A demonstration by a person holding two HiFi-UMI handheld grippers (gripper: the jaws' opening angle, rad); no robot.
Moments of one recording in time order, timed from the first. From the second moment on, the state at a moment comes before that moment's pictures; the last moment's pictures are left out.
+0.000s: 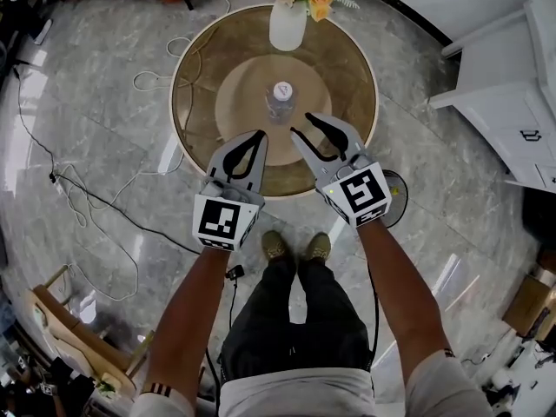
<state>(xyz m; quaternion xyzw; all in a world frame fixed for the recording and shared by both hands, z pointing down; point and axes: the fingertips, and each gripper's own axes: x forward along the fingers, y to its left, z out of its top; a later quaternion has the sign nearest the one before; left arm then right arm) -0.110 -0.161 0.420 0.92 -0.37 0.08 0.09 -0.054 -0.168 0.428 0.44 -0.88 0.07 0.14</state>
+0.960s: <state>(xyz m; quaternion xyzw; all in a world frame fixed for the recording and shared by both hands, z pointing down) -0.122 -0.196 0.450 0.92 -0.36 0.09 0.10 -0.085 -0.238 0.496 0.45 -0.87 0.11 0.15</state>
